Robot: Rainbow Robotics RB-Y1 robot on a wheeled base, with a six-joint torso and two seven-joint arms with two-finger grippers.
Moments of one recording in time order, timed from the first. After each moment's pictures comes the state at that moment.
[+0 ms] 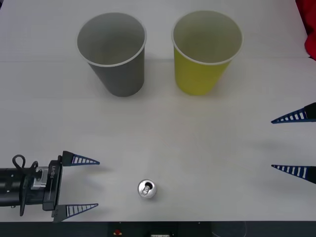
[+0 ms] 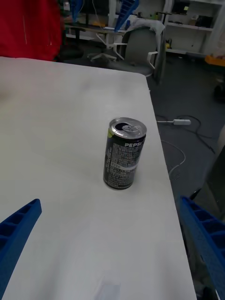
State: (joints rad) right arm 0.26 -1.13 -0.26 -2.01 1.31 -1.13 -0.09; left arm -0.09 0.96 -0.52 -1.27 -0.63 -1.27 -0.71
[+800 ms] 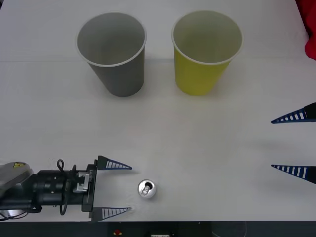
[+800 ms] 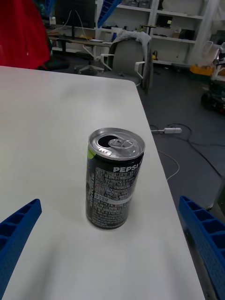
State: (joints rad) right arm 0.26 -1.13 -0.26 -2.01 1.31 -1.13 -0.09; left arm -0.22 0.80 -0.73 -1.19 -0.63 -1.17 -0.78
